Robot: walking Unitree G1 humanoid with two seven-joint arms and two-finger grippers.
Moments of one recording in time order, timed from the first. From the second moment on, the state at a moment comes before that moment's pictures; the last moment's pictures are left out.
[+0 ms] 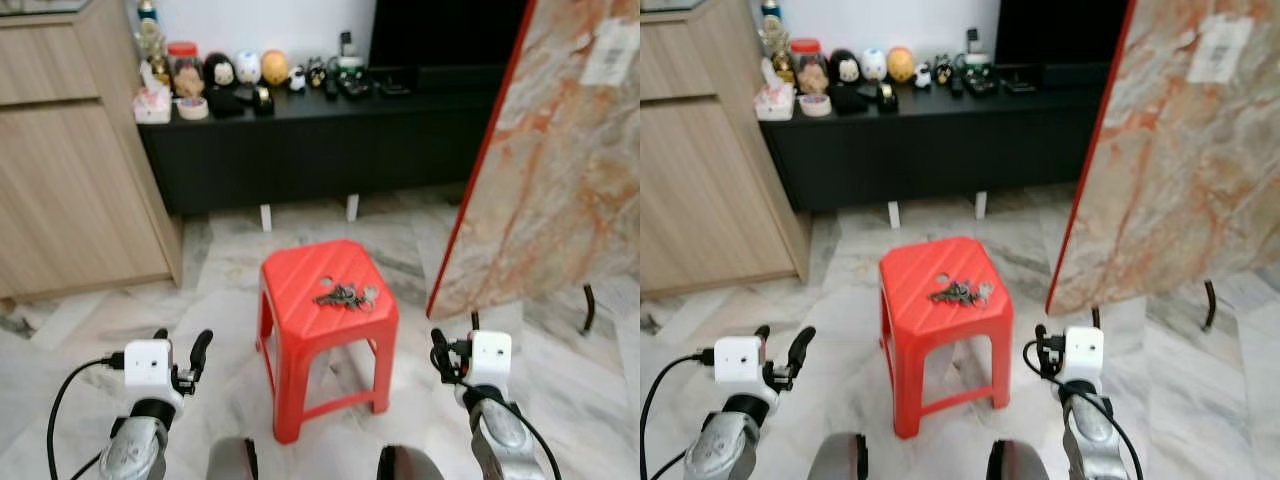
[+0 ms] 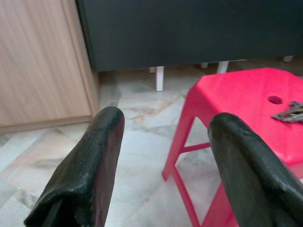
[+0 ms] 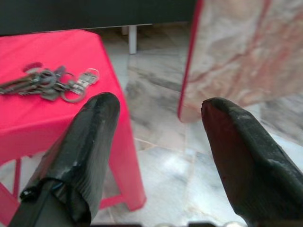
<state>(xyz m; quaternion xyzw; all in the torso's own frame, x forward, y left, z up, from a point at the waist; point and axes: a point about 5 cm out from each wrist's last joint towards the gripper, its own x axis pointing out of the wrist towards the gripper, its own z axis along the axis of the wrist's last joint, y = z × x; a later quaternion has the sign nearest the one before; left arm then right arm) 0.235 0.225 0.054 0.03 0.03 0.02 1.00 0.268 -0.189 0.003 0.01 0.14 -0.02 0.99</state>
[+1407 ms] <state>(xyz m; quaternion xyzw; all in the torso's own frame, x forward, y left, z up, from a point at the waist) 0.243 0.212 0.050 0.02 0.04 0.01 1.00 0.274 -0.201 0.009 0.00 0.13 -0.02 0.99</state>
